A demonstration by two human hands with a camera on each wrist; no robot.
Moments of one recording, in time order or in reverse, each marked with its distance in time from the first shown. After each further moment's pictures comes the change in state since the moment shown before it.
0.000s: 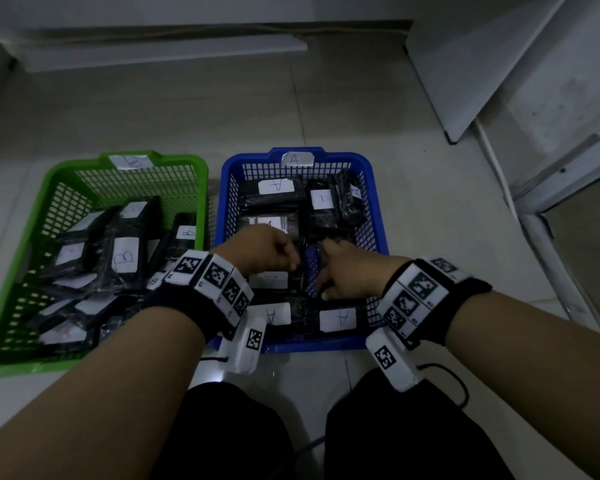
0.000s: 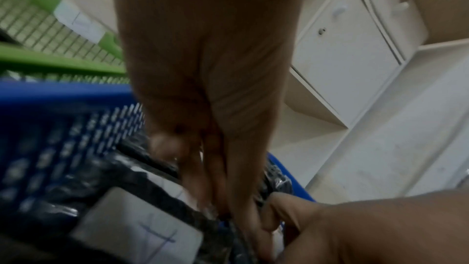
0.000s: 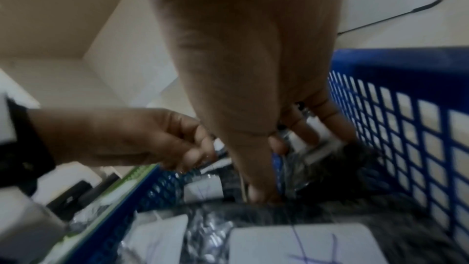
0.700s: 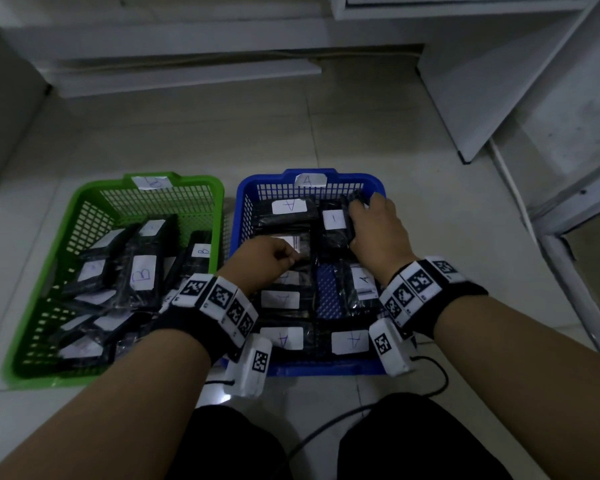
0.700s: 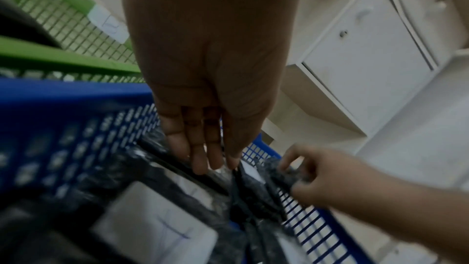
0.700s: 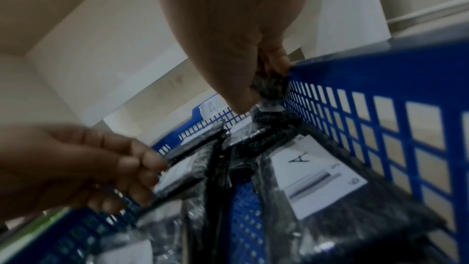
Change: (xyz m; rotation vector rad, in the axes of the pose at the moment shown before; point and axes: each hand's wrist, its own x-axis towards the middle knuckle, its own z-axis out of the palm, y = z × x) left_hand 0.000 -0.013 -0.001 -0.050 0.240 -0.062; right_hand 0.023 0.034 -0.026 0.224 0.794 0.334
